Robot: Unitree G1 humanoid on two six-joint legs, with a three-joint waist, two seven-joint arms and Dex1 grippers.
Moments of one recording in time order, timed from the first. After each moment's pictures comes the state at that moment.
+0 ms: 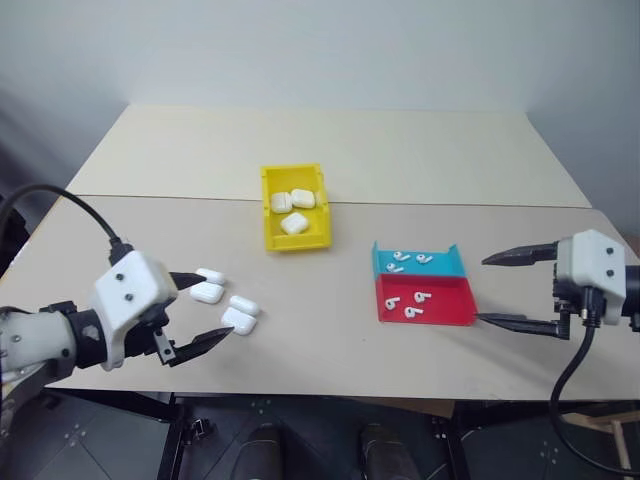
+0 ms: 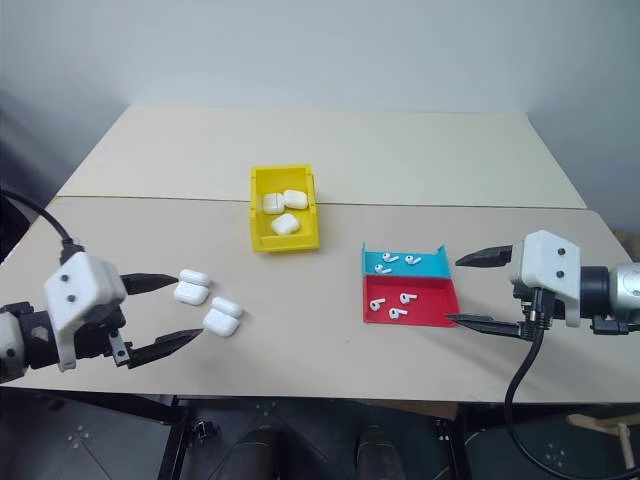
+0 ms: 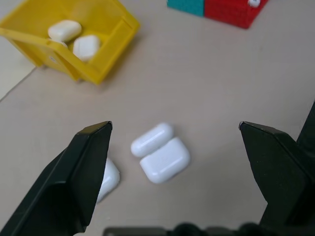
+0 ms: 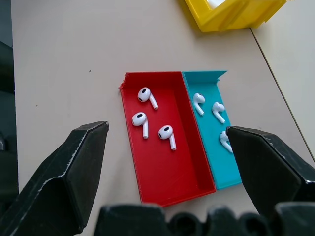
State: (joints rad) left arm 0.14 1.10 0.54 -0.84 -0.73 0.93 -0.72; right arm -0.09 -1.10 -0.36 -0.29 0.45 0.27 1.30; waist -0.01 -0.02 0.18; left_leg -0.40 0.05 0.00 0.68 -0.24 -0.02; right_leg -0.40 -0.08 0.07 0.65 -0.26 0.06
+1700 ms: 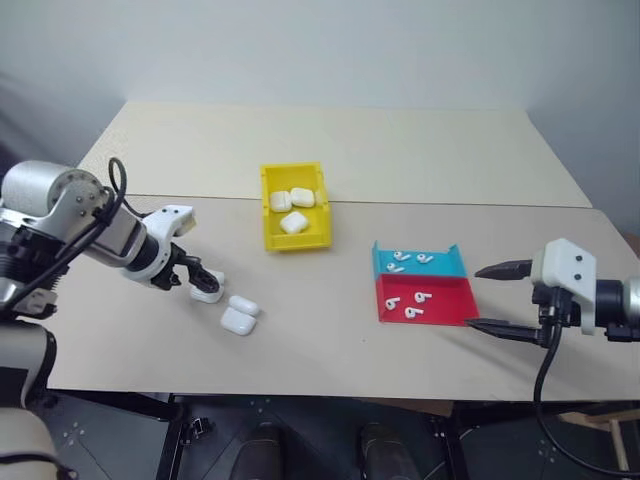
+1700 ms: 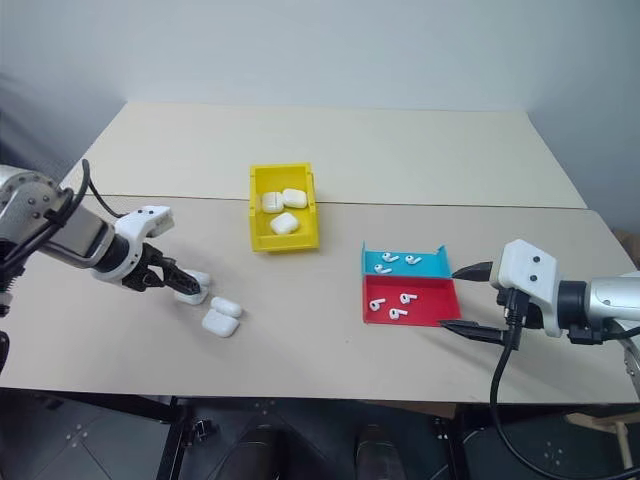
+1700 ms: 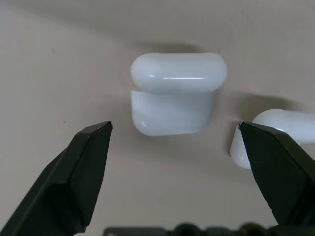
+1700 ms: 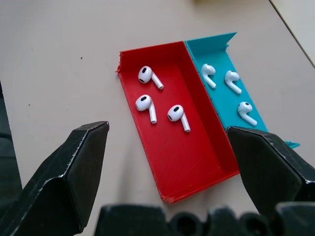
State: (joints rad) left arm -1.12 1.04 -0.53 0.35 -1.14 1.61 -0.23; right arm -0.05 -1.10 -0.30 -0.33 0.45 0.41 1.17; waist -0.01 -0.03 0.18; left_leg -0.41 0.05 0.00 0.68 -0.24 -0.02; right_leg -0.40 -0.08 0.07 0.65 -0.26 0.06
